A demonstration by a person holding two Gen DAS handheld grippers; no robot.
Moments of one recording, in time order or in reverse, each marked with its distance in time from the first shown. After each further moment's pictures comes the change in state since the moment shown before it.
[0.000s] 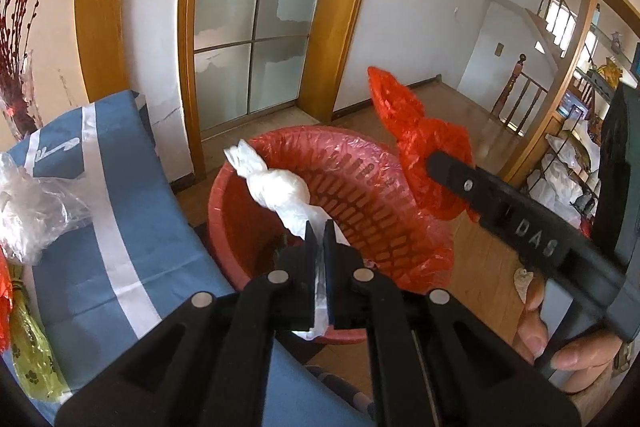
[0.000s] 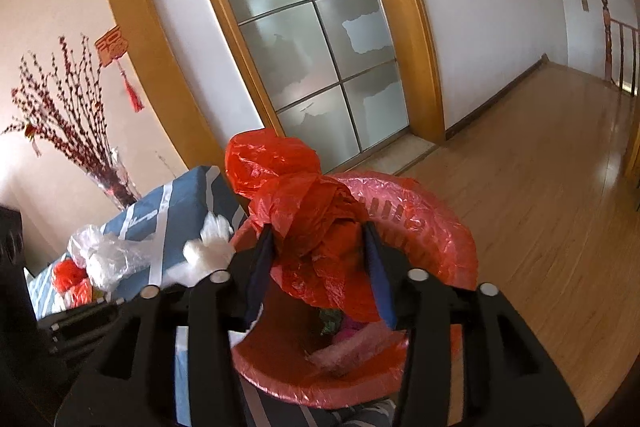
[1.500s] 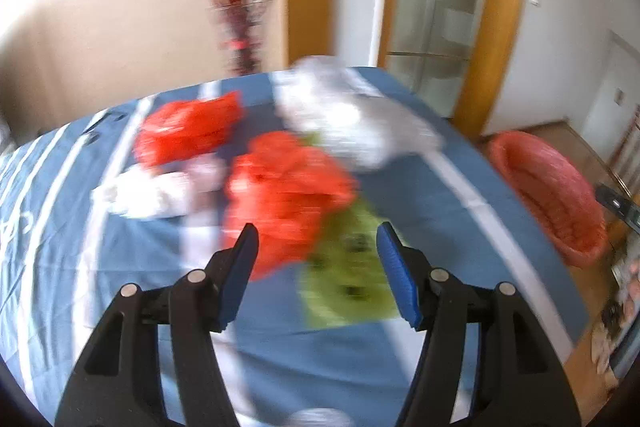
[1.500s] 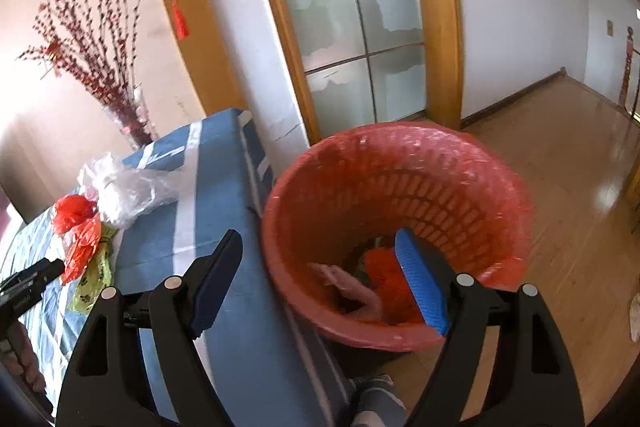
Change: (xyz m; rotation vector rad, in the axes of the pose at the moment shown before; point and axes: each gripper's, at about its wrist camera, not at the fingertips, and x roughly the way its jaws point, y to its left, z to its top) left arm -0.155 0.214 -0.093 -0.238 -0.051 0.481; right arm 0.004 0.079 -0.052 -0.150 0.105 0.002
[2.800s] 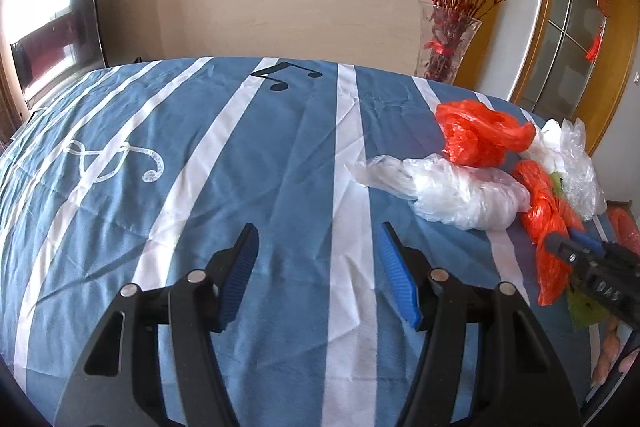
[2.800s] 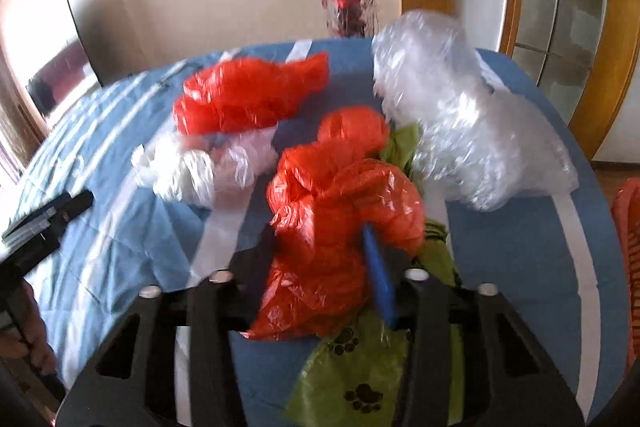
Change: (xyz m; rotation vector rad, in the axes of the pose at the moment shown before) left arm -0.001 0.219 -0.026 -0.281 0.000 0.234; right arm 0.106 0.311 -0.057 -0.418 0.269 0.292
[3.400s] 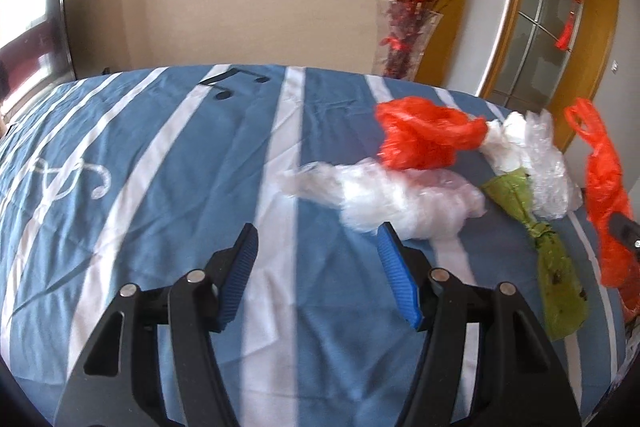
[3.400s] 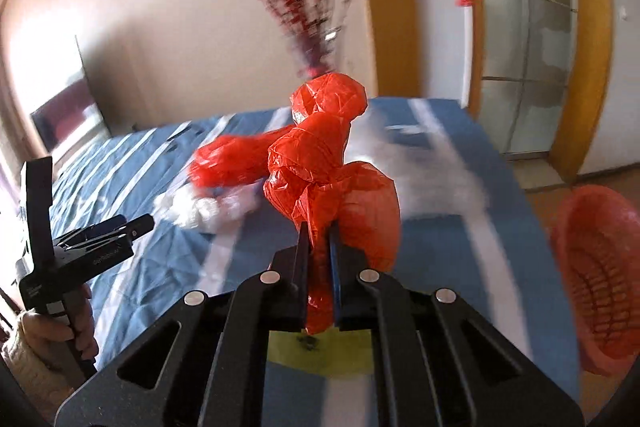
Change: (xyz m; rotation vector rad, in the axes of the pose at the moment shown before) left arm 0.005 -0.048 0.006 0.055 -0.006 -0.097; right arm -0.107 -0.051 -0.014 0.080 -0.218 -0.021
